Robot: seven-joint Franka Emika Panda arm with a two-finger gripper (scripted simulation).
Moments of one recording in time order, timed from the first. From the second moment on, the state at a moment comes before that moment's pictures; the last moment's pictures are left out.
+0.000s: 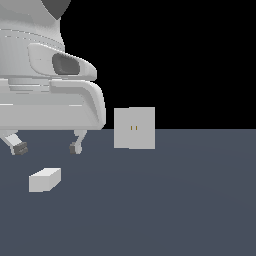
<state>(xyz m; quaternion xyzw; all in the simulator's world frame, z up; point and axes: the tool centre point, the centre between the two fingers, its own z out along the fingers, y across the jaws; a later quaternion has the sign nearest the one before) -0.078 0.138 0.064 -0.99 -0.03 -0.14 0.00</state>
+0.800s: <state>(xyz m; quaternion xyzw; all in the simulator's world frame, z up) -0.079 0.141 0.039 -0.99 -0.03 -0.15 0.00</state>
